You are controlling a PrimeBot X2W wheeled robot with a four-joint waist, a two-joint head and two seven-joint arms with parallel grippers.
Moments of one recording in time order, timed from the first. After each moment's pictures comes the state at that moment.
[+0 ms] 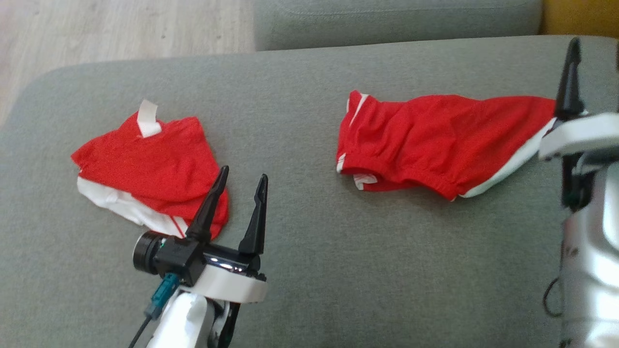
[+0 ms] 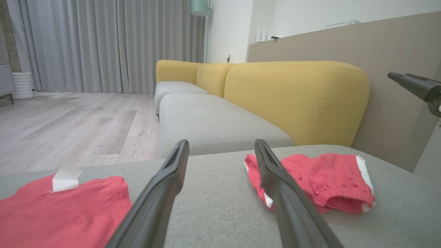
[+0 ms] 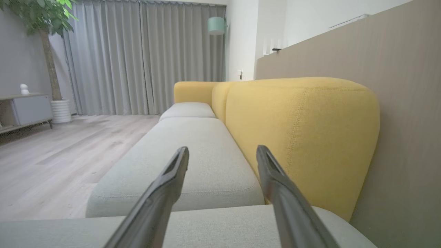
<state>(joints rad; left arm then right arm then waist) -0.18 0.06 -0.36 0.21 -0.21 -0.05 -0.25 -0.60 -0.09 -0.29 0.52 -0.12 0.13 -0.18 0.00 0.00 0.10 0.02</state>
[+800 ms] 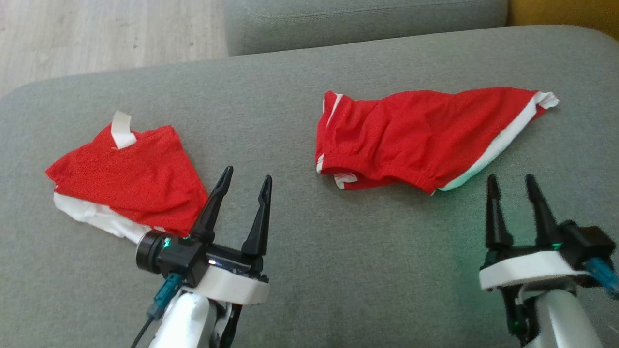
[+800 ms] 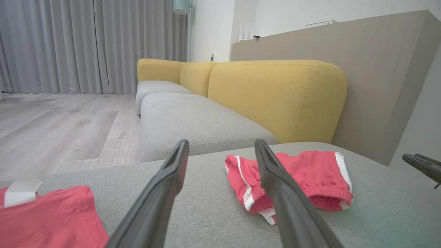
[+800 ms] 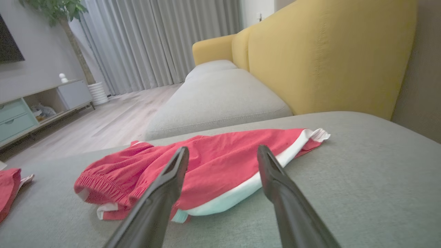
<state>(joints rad) -0.18 0.06 -0.36 0.20 -0.20 -0.06 -0.25 -0.09 -0.05 -0.04 0.28 0.19 0.13 -0.25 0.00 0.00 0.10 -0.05</state>
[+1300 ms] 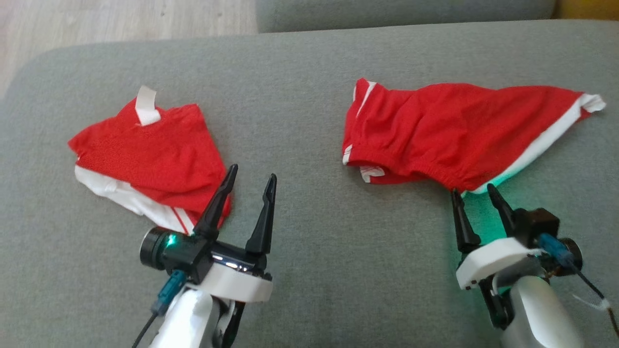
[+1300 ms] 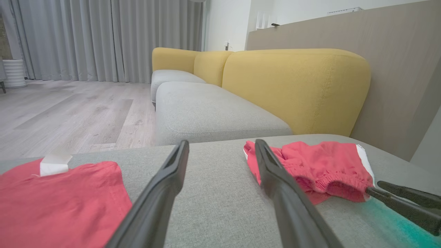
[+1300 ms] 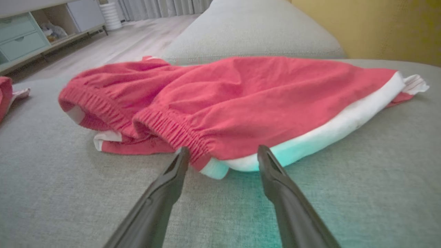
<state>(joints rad) -0.19 0.05 -0.37 0.22 -0.20 -0.07 -0.25 -0.22 -0.05 0.02 0.55 0.06 0.13 -0.19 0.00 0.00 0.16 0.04</state>
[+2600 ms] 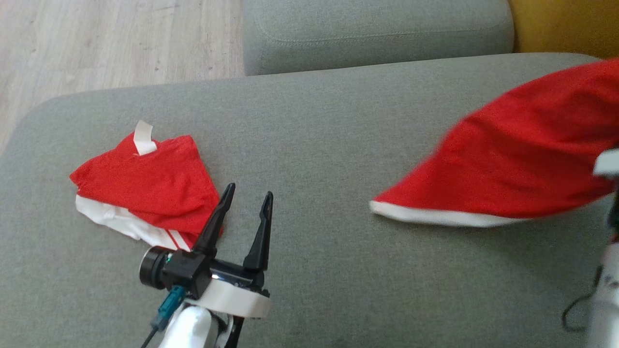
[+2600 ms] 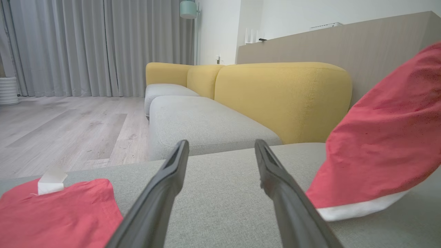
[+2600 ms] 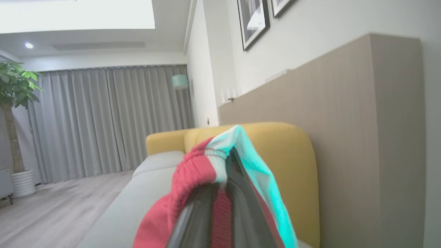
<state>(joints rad) -0.15 0.05 -0.36 0.23 -0.20 -0.06 -0.25 -0.40 -0.05 -0.40 0.21 0.04 0.13 -0.17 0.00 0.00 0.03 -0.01</state>
